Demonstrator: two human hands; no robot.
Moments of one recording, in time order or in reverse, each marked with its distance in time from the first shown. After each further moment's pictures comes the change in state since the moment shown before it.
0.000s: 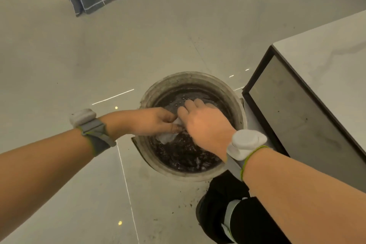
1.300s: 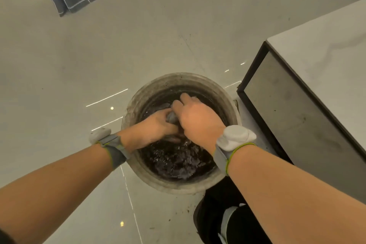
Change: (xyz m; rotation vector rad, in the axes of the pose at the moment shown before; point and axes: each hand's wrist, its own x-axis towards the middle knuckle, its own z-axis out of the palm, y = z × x) left_hand 0.067 -0.028 0.034 -0.662 0.161 0.010; right_hand 0.027 0.022 0.023 0.215 -0.040 0.133
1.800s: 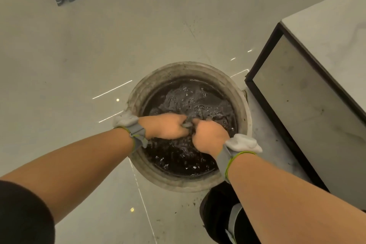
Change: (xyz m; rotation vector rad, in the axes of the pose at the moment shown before) left_hand 0.048 -0.018 0.004 1.087 -0.193 -0.148; right_hand -0.013 0.010 0.061 0.320 -0.475 0.442
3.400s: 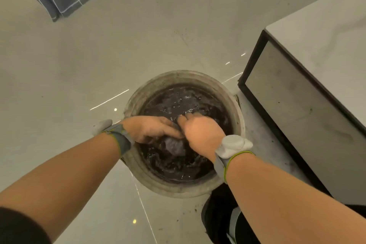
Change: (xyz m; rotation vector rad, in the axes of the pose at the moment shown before) left_hand -0.027 -0.008 -0.022 -0.966 -0.261 -0.203; right_hand -0.010 -0.006 -0.011 -0.361 0.373 -0.350
